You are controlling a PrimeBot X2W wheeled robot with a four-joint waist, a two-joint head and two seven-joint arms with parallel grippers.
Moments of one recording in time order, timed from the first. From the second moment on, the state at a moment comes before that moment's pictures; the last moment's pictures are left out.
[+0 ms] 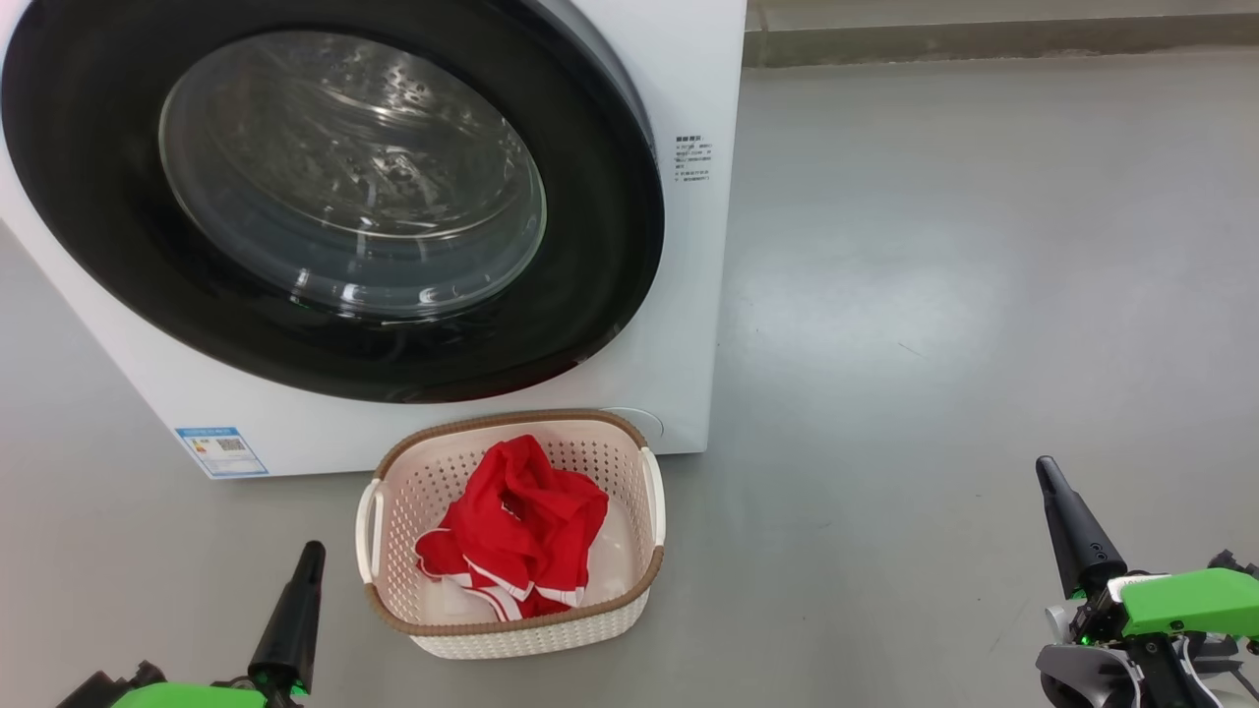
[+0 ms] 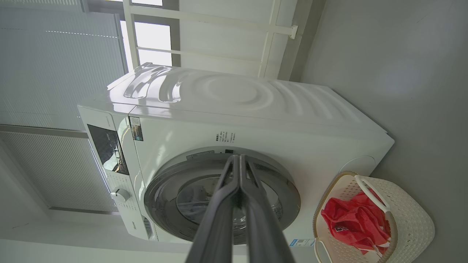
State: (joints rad) left arm -0.07 0.04 0.08 0.27 -1.60 -0.13 0.11; right arm -0.07 -0.05 -0.12 0.28 1.62 0.13 0.10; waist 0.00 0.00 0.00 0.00
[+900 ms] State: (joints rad) left arm -0.07 0.04 0.08 0.27 -1.60 -0.13 0.11; right arm -0.07 -0.05 -0.12 0.28 1.62 0.13 0.10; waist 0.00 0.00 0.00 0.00
